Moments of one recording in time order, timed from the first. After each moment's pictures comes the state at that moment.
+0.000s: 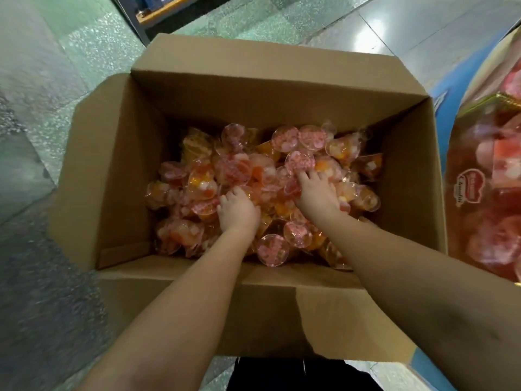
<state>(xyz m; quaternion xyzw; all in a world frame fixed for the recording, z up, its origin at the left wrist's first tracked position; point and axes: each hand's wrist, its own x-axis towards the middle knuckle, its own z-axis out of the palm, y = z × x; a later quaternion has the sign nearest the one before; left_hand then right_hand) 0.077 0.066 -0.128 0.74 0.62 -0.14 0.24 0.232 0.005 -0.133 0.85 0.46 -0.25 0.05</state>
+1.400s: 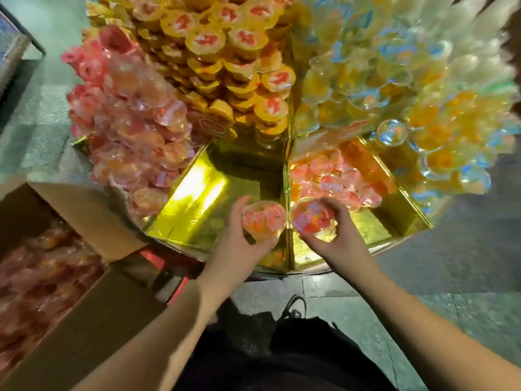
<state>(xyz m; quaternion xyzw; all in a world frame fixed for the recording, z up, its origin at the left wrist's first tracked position) 0.283 -0.499 0.100 0.82 0.09 -0.14 0.54 0.295 -0.714 0.087 0.86 -0.02 -0.09 -0.50</state>
